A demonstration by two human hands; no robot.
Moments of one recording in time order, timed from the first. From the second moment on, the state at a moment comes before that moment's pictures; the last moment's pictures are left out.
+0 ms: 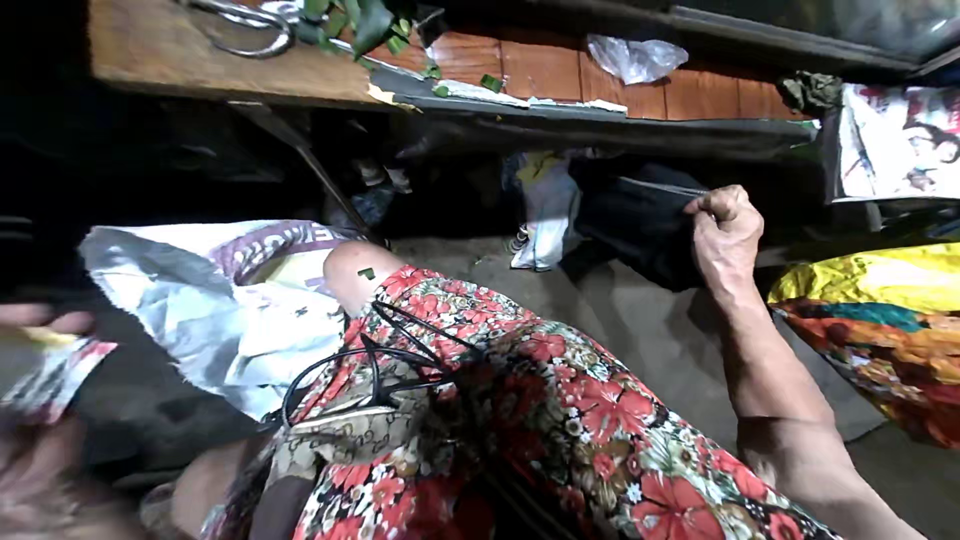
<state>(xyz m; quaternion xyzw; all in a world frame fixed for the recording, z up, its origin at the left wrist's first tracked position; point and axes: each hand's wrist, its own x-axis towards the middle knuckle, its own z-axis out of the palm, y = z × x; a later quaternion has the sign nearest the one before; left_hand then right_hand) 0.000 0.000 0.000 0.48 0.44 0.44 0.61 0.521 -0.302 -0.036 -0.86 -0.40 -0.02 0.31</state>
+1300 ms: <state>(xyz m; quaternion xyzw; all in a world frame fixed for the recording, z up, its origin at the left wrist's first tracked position) -0.014 -0.019 -0.045 0.84 0.47 0.13 0.23 0.276 -0.096 -0.030 -0.40 -0.80 0.12 0.43</state>
